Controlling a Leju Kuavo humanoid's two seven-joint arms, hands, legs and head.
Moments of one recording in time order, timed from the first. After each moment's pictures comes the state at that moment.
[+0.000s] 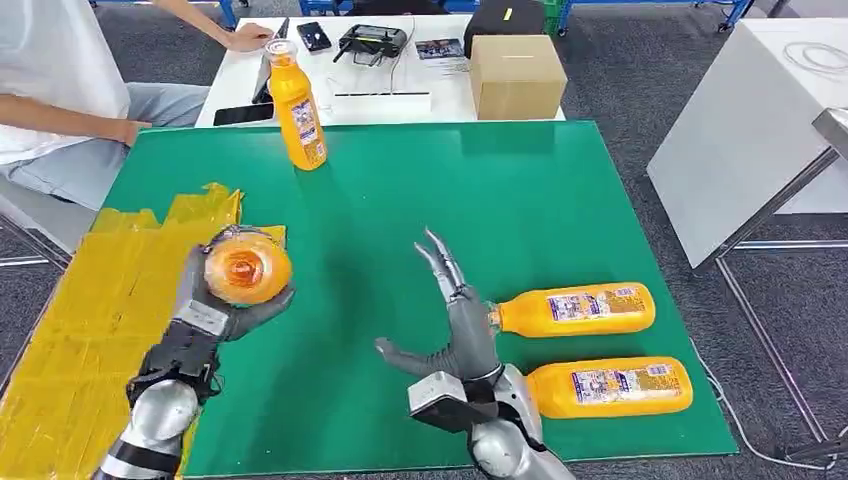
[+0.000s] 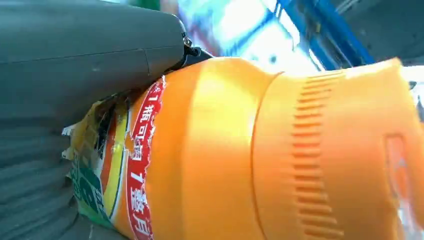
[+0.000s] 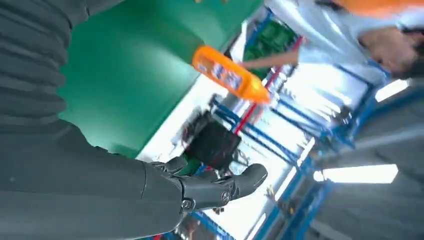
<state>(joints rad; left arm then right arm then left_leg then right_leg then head) -0.17 0.09 -0.28 -1.63 -0.49 0.27 -0.35 -0.11 0.06 0.59 -1.49 0.48 -0.43 -0.41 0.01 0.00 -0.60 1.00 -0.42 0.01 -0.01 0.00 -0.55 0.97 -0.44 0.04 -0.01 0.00</state>
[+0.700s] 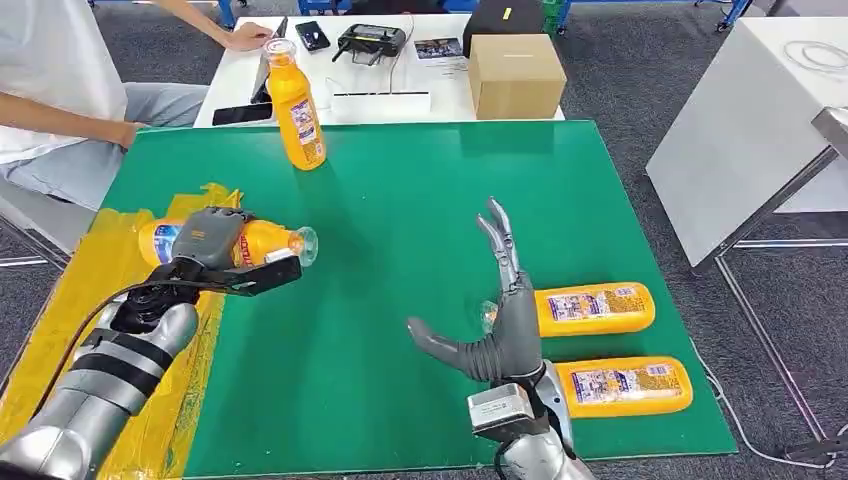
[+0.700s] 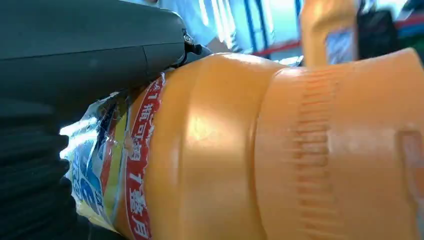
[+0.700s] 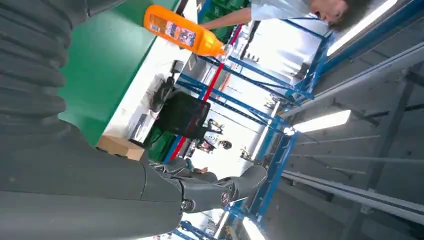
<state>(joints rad) -0.61 0.21 -0.44 -1.00 -1.10 0.07 -0.01 -0.07 0.05 0.52 -1.72 0.43 -0.40 -0.44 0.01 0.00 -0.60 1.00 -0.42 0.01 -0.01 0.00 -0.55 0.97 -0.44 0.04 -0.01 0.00</state>
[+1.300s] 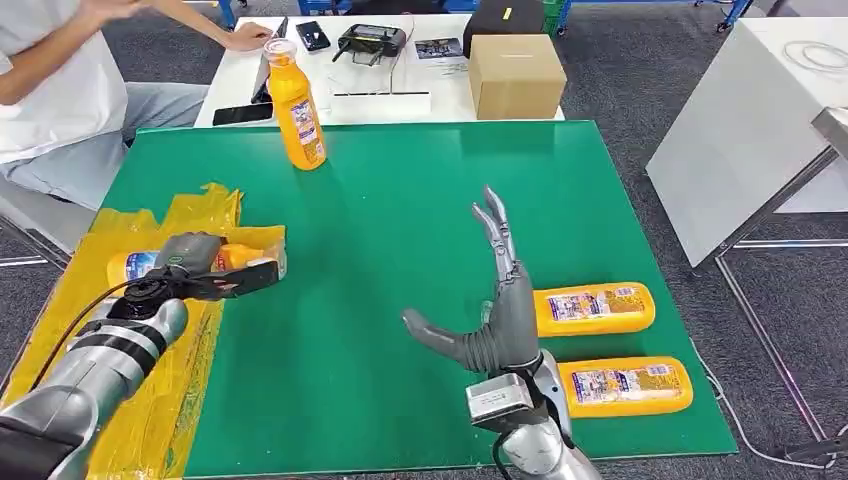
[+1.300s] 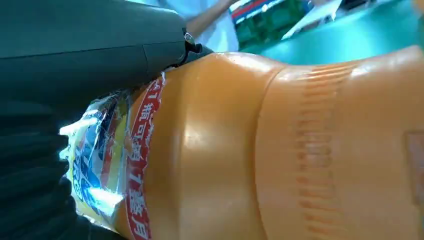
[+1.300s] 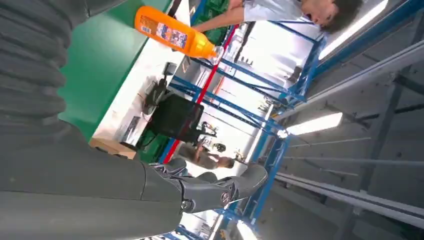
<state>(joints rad) -0.74 0.19 -0.46 -0.57 -1.13 0.07 0.04 -0.10 0.05 0.53 -1.71 0.42 -0.39 -0.43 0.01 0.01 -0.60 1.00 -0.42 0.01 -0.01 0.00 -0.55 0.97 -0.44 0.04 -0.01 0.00</state>
